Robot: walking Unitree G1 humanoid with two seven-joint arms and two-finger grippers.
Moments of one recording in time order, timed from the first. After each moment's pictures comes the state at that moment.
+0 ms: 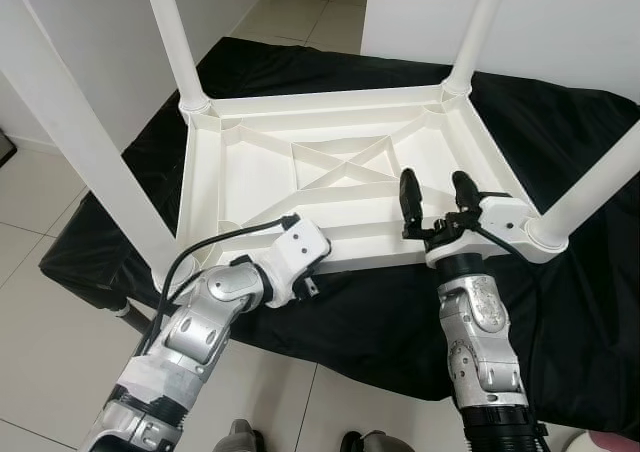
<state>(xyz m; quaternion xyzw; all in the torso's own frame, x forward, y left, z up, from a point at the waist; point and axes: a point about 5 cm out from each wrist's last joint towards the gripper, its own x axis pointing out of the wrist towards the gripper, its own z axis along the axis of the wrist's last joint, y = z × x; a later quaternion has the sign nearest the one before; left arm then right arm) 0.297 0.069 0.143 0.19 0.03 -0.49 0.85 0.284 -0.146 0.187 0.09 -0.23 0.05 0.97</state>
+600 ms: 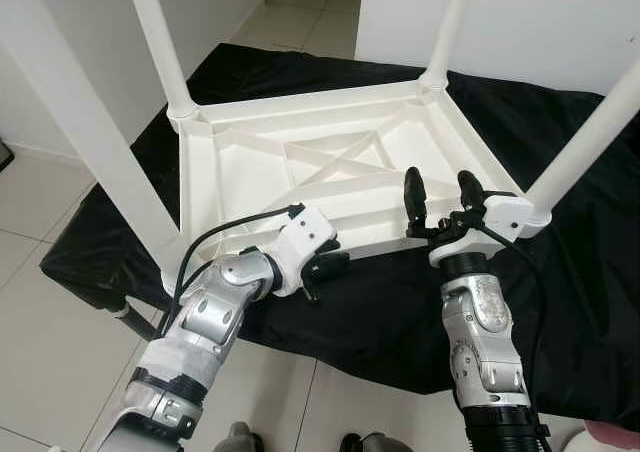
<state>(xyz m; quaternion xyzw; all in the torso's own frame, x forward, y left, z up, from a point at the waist) 0.315 0.061 0.146 0.16 0.06 -0.47 0.87 0.284 -0.152 0.188 0.09 -0.23 0.04 0.97</state>
